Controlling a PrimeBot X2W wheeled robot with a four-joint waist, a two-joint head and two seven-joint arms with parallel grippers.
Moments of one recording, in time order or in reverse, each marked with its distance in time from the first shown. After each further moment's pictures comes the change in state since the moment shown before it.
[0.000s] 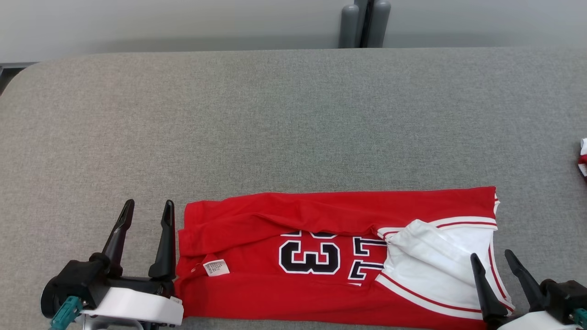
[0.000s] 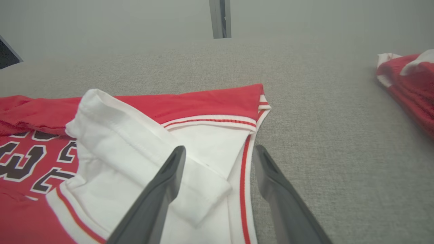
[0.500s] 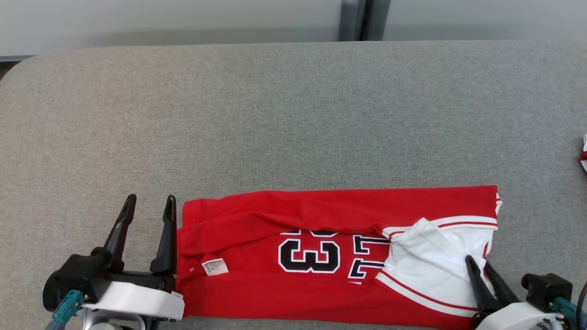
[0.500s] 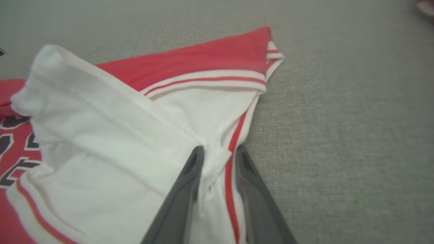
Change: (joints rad) left arm -0.036 -0.003 0.000 0.023 0.004 -0.014 -0.002; right arm -0.116 0.016 0.070 0.265 0.077 0.000 -0.027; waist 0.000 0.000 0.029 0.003
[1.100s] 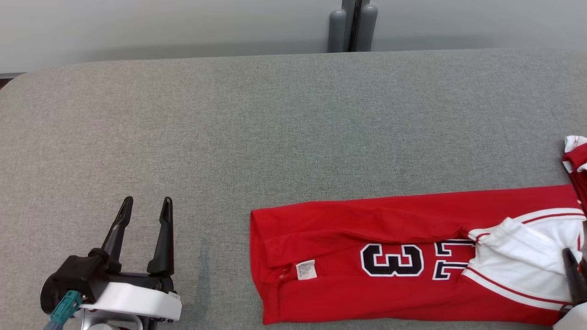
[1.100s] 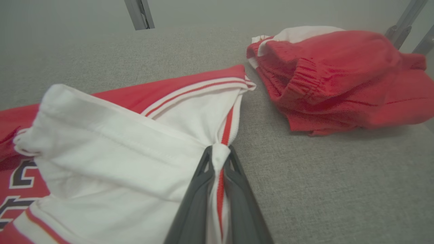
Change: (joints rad) left arm 0.001 -0.007 0.012 0.021 0.000 -0.008 -0.004; right arm -0.007 -0.173 -0.143 0.057 0.083 0.002 -0.021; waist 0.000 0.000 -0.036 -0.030
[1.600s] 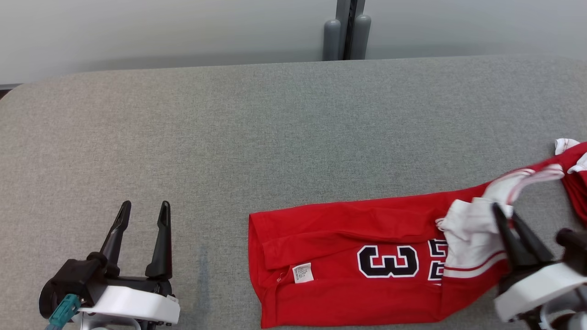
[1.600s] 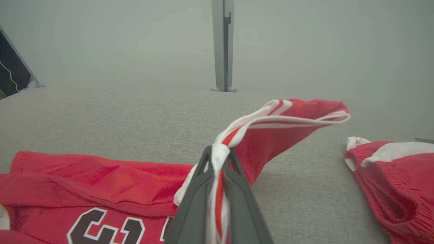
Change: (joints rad) left arm 0.015 -0.002 0.010 0.006 0.000 -0.004 0.000; right arm 0.007 0.026 0.131 -0.433 -0.075 -0.002 0.168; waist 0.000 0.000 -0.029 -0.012
